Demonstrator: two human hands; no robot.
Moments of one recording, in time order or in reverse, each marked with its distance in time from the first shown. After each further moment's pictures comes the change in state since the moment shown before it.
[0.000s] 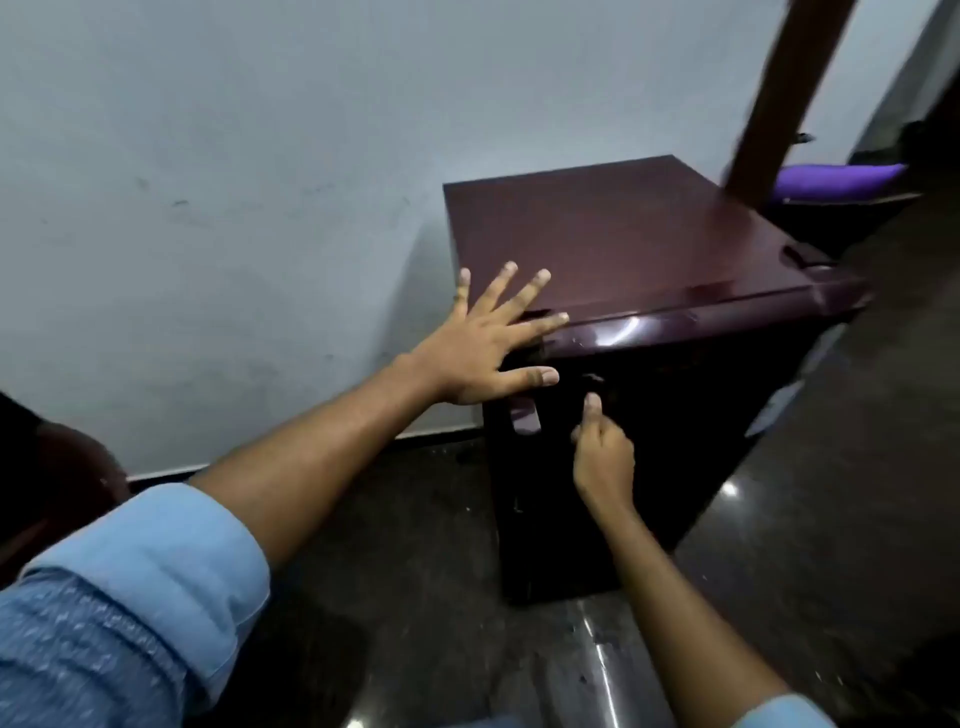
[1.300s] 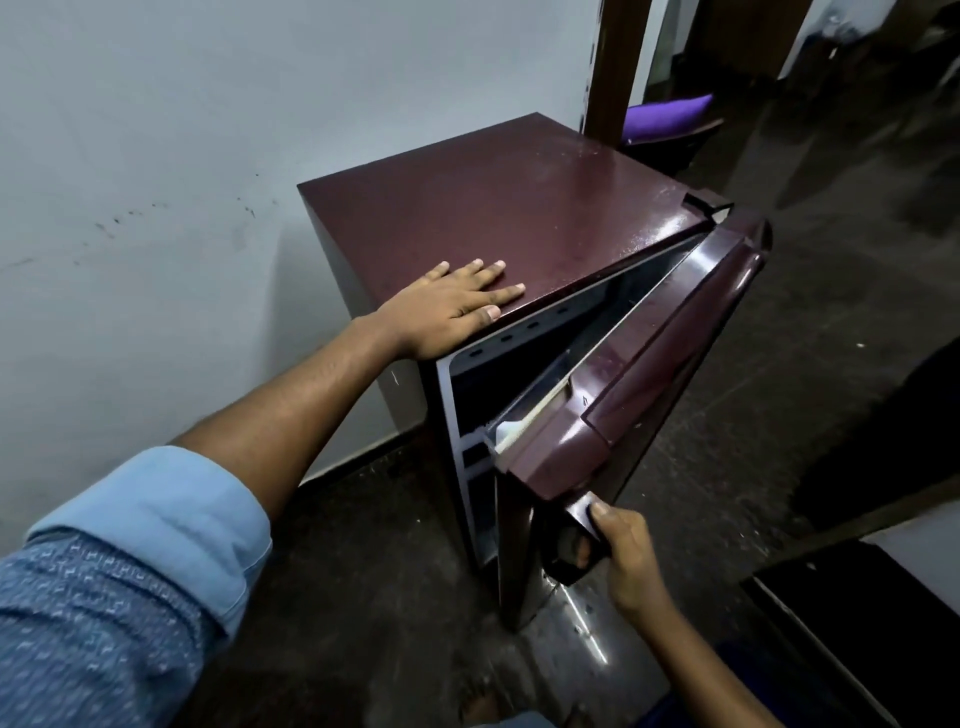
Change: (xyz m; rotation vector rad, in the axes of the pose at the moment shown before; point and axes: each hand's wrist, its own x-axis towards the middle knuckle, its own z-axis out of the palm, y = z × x) left_hand 0.127 -0.094 0.055 -0.270 -0.197 0.316; right_hand -0.092 0.032 0.004 0.500 0.017 0.111
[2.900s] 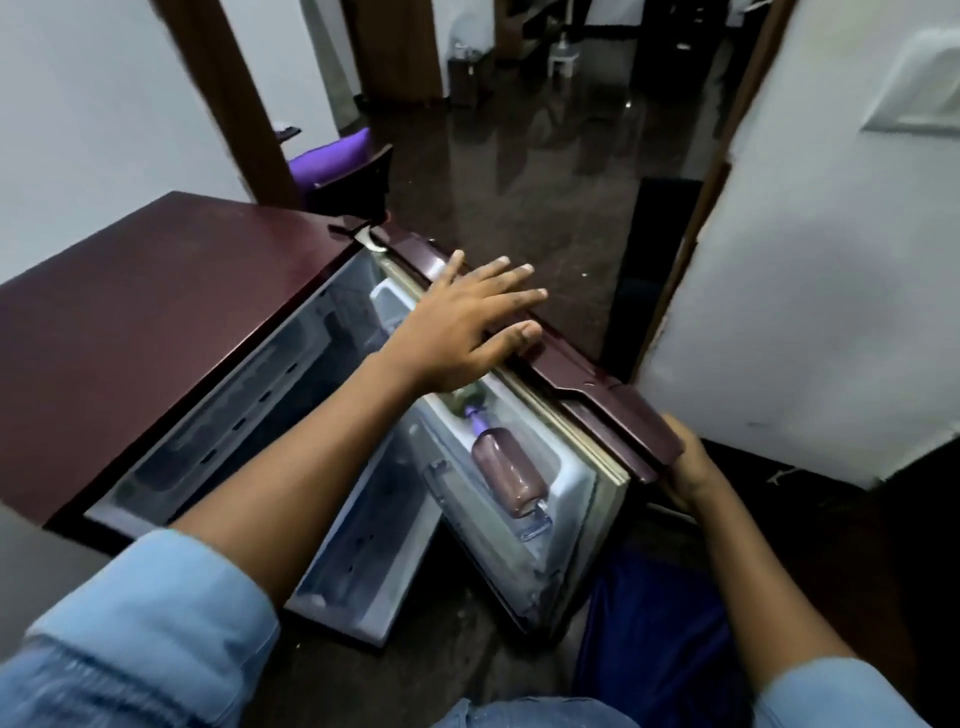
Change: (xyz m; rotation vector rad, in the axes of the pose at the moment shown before) left_hand 0.146 0.334 0.027 -0.095 0.232 0.701; right_hand -0.068 -0.073 -0.289 0.422 0.678 0.259
